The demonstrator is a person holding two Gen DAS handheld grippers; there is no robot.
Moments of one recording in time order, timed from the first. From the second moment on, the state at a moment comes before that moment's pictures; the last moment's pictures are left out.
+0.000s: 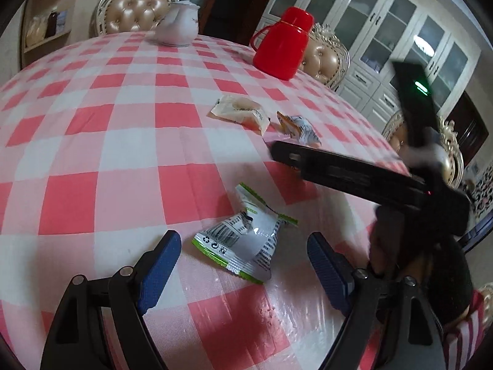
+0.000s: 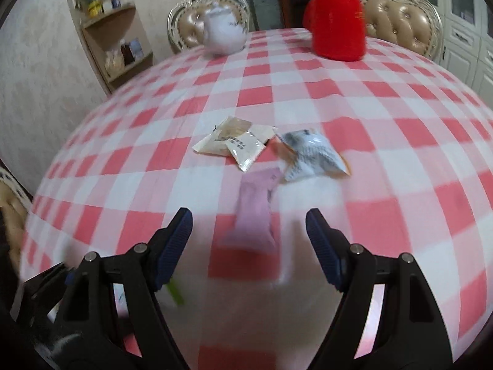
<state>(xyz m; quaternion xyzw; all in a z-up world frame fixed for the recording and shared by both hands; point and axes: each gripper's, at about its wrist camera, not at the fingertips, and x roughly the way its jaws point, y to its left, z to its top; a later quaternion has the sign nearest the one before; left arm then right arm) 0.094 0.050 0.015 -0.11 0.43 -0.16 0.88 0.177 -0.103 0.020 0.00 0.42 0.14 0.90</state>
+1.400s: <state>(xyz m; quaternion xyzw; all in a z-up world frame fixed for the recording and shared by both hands) 0.078 -0.003 0.015 0.06 0.42 -0.16 0.89 0.043 -0.170 0.068 0.08 0.33 0.17 0.92</state>
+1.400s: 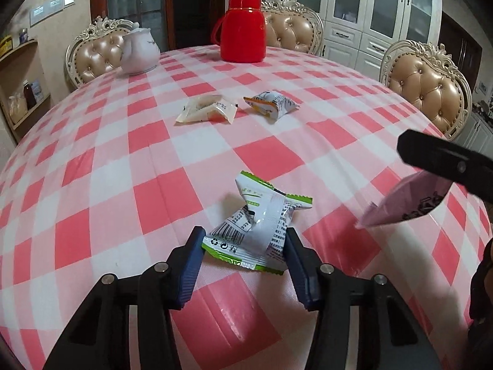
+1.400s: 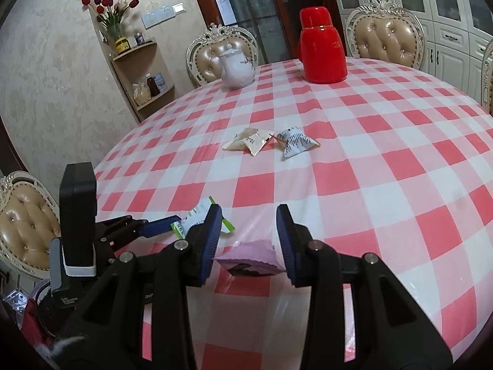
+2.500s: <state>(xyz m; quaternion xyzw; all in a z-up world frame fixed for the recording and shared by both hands) 0.019 0.033 0.043 -0.03 0.36 -0.10 0.93 0.039 -0.177 0.064 0.15 0.32 0.22 0.91</state>
